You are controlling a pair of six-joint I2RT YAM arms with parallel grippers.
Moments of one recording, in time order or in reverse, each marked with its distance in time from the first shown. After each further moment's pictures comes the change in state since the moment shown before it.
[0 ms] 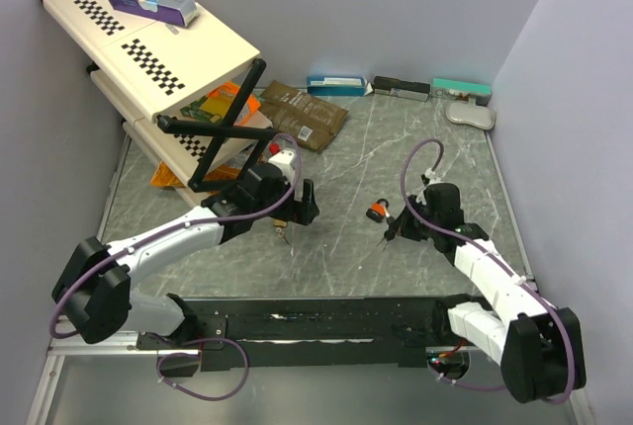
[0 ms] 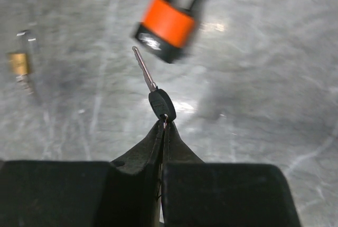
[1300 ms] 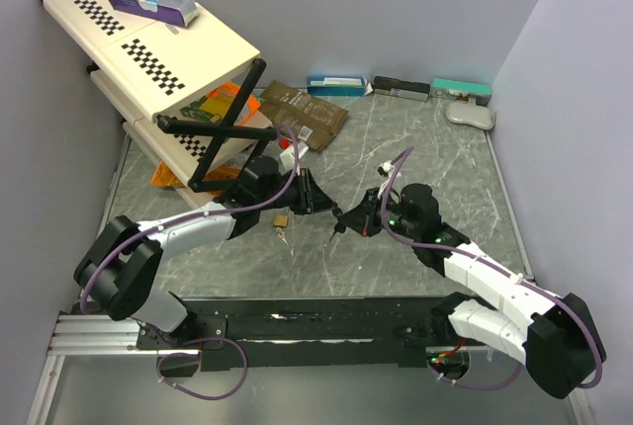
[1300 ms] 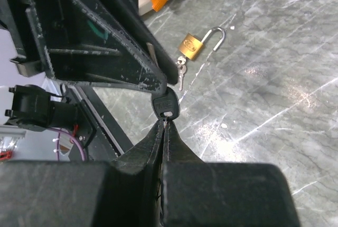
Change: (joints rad) left arm 0.077 0.150 -0.063 0.510 0.504 -0.353; right arm 0.355 -0.017 -0.003 0.462 -0.206 0.063
